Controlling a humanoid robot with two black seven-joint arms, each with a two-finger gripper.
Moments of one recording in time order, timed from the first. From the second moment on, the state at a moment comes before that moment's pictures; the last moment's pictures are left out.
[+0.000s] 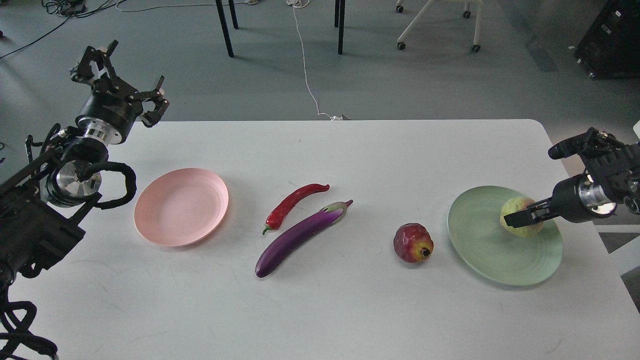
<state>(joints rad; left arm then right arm) -0.74 0.42 -0.78 -0.70 -0.17 -0.36 -0.31 1.51 -0.59 -1.16 1.00 -0.93 0.18 0.45</state>
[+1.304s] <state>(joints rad) -0.74 0.44 -0.79 -0.69 -0.17 -0.37 -0.31 1.67 -0.25 -1.11 1.25 -0.76 0.21 0.44</state>
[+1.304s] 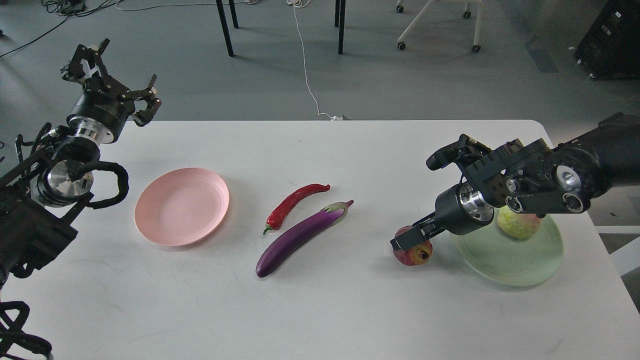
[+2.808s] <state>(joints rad) -0.74 0.46 -0.78 -0.69 -0.17 -0.38 -0.30 1.64 -0.69 -1.09 1.30 -0.91 0.12 0.43</state>
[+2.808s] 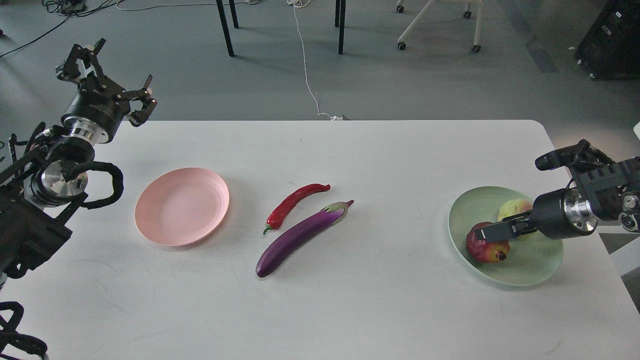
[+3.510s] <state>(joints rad) -0.83 0.55 -0.72 -0.89 0.30 -0.45 -0.22 1.27 -0.89 -0.04 1.13 -0.44 0.12 0.43</state>
